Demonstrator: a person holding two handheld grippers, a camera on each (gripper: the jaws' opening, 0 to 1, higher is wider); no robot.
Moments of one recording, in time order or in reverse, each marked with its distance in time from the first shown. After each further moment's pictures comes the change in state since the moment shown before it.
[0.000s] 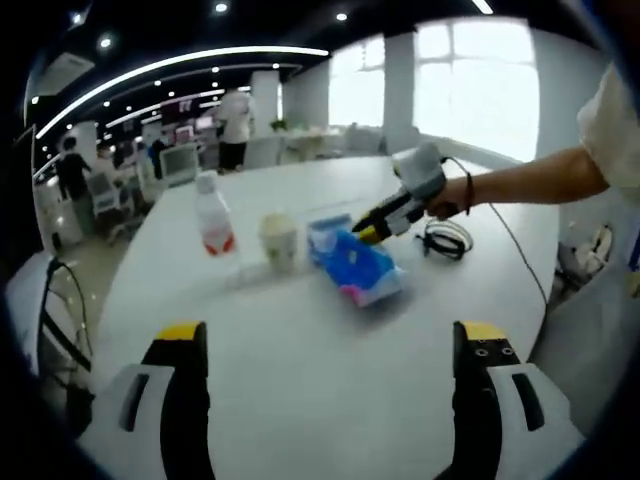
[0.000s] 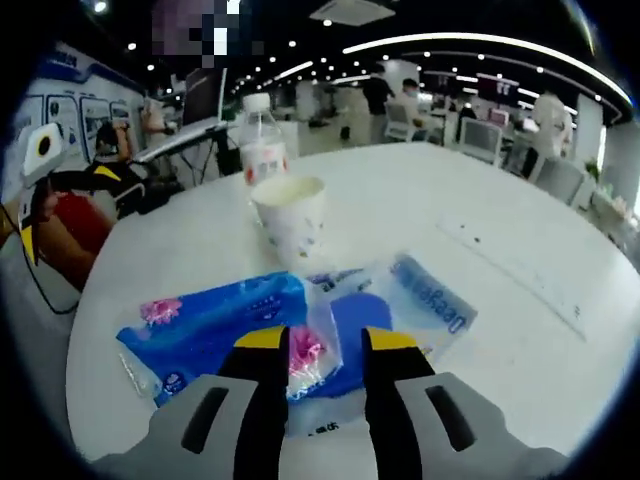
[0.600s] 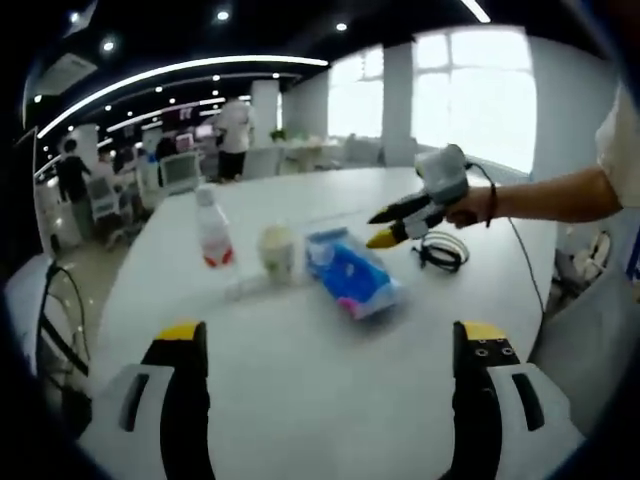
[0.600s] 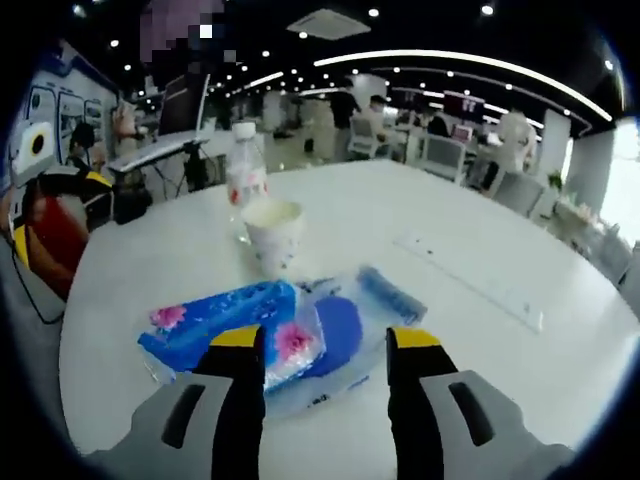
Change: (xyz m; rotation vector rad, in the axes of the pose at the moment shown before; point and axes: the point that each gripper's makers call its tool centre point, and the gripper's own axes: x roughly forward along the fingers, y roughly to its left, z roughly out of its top) left arm 0.000 -0.004 0.011 -0.010 -0.050 -0.012; right arm -0.039 -0.006 0.009 -0.015 -0.037 -0.180
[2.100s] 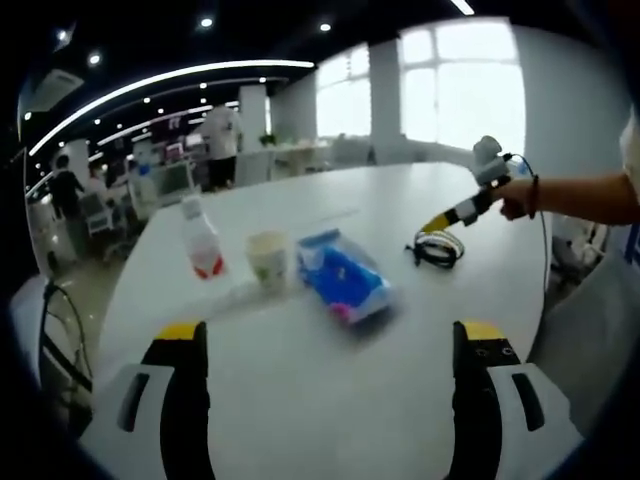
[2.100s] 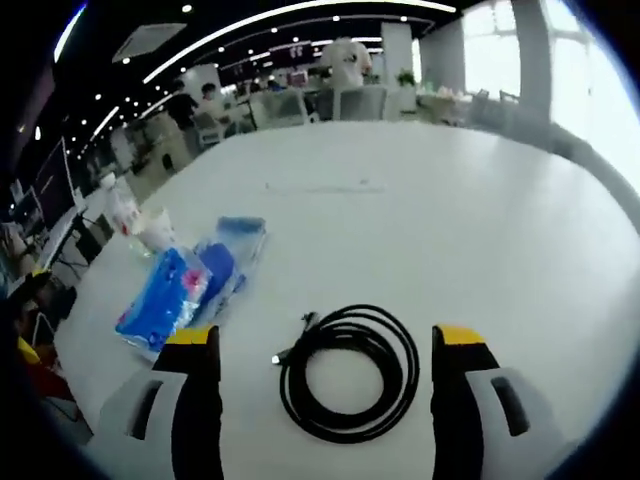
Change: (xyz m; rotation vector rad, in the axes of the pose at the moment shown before) left arm 0.007 -0.009 0.006 0.057 -0.010 -0.017; right arm -0.137 -0.055 -0.083 0.517 0.166 -0.478
